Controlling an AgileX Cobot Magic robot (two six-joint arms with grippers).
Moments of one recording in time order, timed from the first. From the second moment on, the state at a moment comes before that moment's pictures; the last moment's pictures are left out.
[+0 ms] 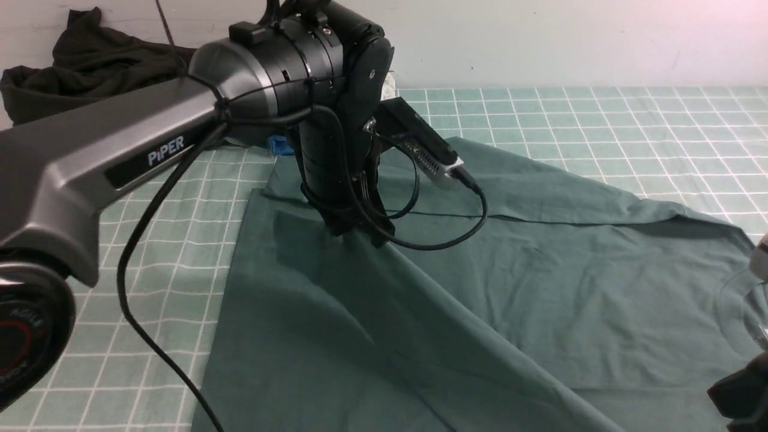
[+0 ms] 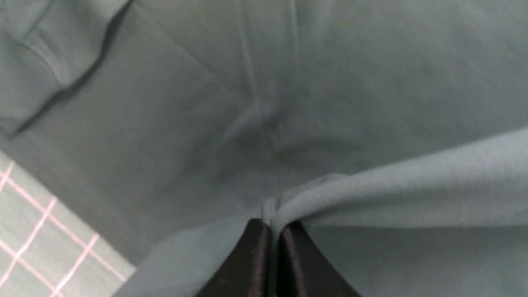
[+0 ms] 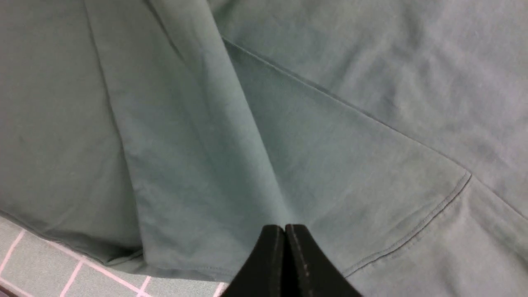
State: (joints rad) right arm 0.26 0.97 -0.76 0.14 1.12 -0.22; left arm -0.54 2.05 -1.85 0.15 1.21 0.29
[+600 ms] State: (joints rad) right arm 0.20 1.24 -0.76 -0.13 0.98 0.13; left arm -0.47 2.17 -1.89 0.09 1.23 0.34
